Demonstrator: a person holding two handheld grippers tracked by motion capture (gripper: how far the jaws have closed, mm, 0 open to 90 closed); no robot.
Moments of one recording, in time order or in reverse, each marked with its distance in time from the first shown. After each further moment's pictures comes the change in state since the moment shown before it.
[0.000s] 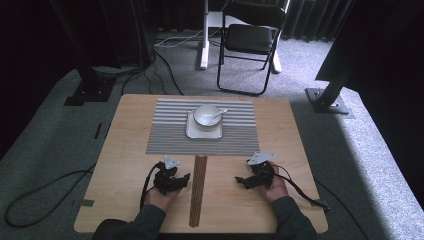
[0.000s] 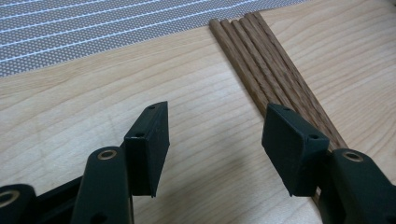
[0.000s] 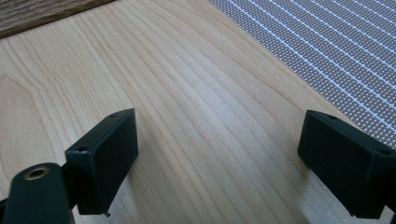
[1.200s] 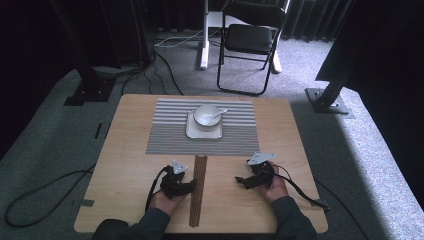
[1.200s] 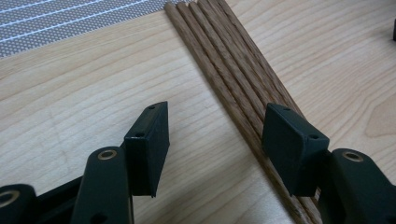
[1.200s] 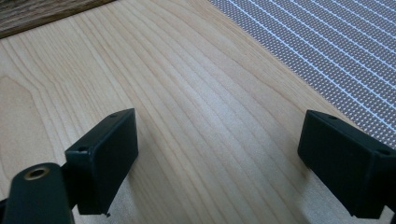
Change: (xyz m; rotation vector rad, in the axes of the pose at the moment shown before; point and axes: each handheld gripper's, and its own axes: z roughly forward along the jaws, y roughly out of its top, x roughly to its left) left arm -0.021 -0.004 0.007 0.030 -0.034 0.061; right arm 0.000 0.000 0.000 0.000 0.000 0.000
